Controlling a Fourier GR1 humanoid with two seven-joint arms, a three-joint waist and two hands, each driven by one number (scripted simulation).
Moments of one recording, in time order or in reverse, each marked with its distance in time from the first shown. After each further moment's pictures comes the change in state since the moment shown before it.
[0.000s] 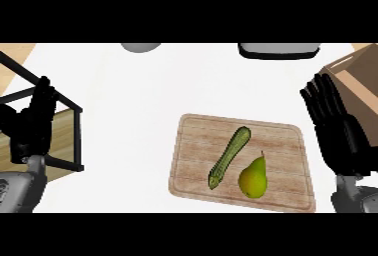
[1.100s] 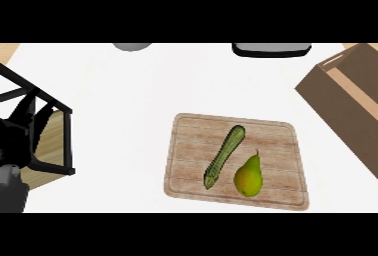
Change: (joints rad) left arm 0.073 -0.020 0.133 -0.133 0.203 -0.047 0.282; right arm 0.757 -0.089 -0.037 -0.107 0.304 -0.480 0.149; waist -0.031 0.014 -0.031
